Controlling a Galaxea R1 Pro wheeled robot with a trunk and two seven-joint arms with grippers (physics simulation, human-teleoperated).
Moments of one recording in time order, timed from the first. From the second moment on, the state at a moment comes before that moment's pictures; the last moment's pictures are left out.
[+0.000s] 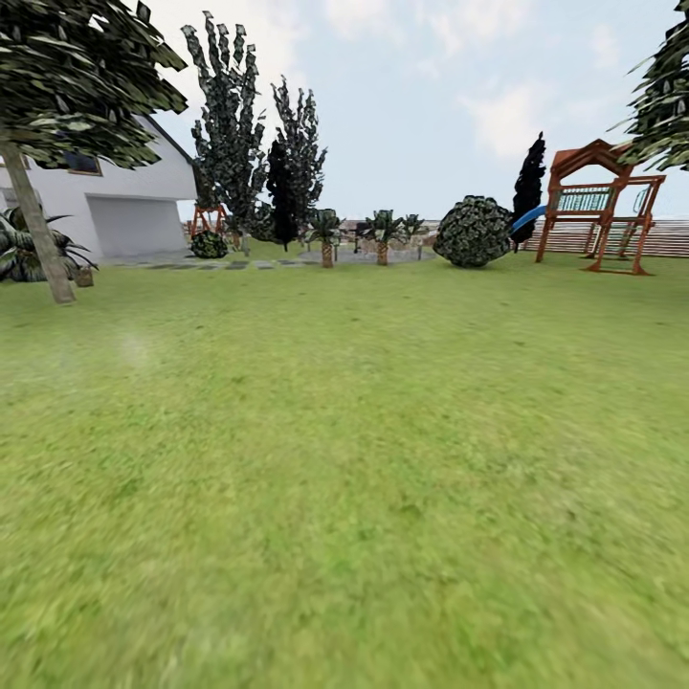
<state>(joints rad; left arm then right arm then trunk) 0.01 -0.04 -0.01 -0.04 0.00 0.00 -0.01 -0.14 -0.02 0.01 -0.01 0.02 0.01 0.01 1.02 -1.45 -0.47</state>
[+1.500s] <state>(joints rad) 0.01 -0.04 -0.01 -0.04 0.00 0.00 -0.01 -0.14 -0.03 0.01 -0.01 0.02 0.01 0.01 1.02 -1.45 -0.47</state>
